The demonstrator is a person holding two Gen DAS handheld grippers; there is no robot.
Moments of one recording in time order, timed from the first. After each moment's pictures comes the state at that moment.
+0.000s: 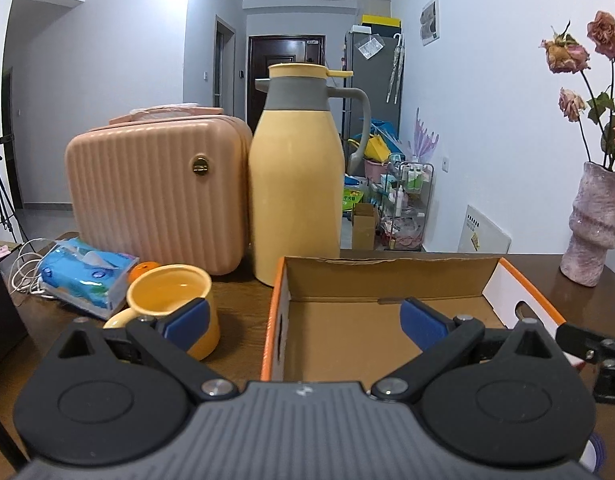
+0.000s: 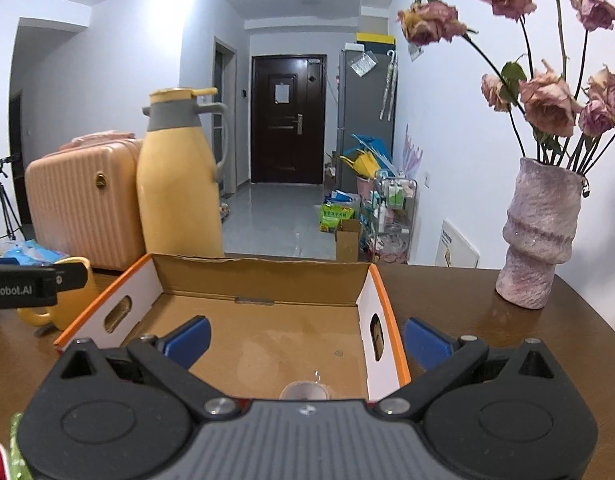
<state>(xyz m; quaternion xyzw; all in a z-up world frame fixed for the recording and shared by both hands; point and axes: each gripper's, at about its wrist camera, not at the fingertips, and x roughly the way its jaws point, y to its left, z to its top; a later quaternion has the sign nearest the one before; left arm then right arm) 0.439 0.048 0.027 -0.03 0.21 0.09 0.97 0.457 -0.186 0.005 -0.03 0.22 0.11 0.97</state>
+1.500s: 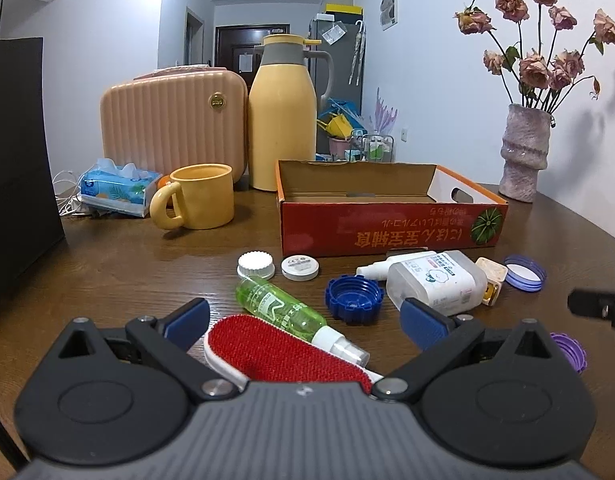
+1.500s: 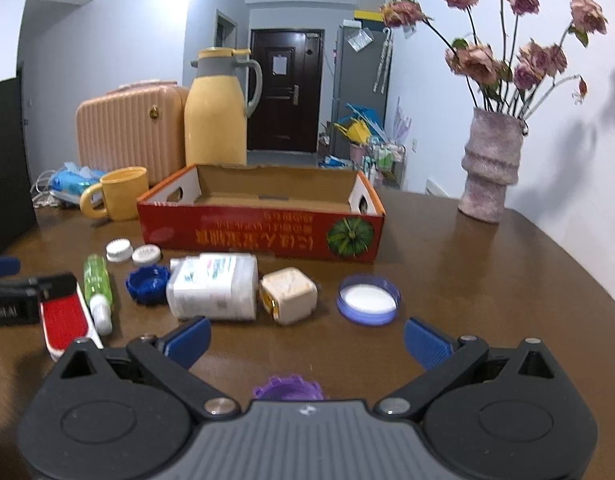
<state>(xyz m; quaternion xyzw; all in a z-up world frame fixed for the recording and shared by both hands) 0.242 0.050 -0.038 -0.02 0.23 0.03 0.97 0.256 -0.201 -0.036 -0.04 0.27 0.09 0.96</state>
